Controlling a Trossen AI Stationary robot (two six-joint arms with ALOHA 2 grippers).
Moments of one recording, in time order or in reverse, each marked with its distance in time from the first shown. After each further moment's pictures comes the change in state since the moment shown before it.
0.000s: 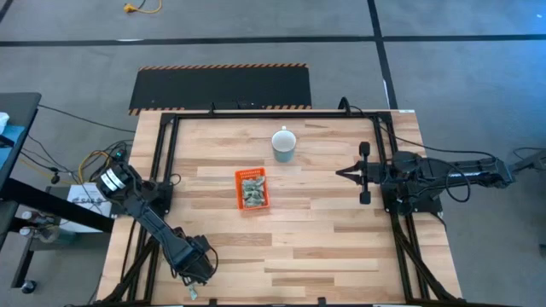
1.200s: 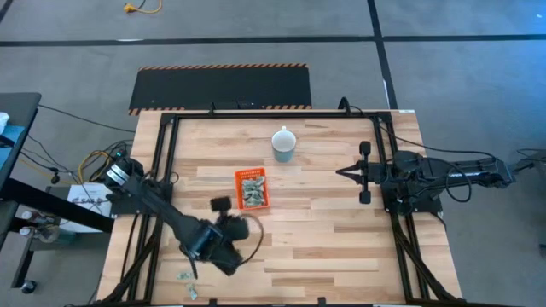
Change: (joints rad) left arm 0.210 -0.008 0.551 -0.344 -0.922 0.595; right arm 0.000 0.000 0.000 0.031 0.000 -0.030
